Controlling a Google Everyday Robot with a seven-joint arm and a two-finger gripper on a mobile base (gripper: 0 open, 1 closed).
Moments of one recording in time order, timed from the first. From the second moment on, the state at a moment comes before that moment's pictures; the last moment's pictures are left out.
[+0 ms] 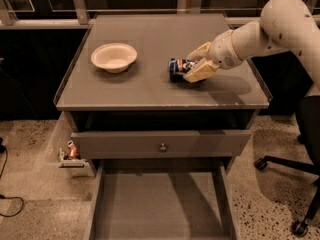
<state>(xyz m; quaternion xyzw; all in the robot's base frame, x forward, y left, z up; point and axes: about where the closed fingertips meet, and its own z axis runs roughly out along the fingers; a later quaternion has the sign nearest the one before) 0.684 -0.127 0.865 -0.58 0.69 0.15 0.41</state>
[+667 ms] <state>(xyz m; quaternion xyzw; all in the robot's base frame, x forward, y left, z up) 0.684 -0.127 0.865 -0.58 0.69 0.15 0.41</state>
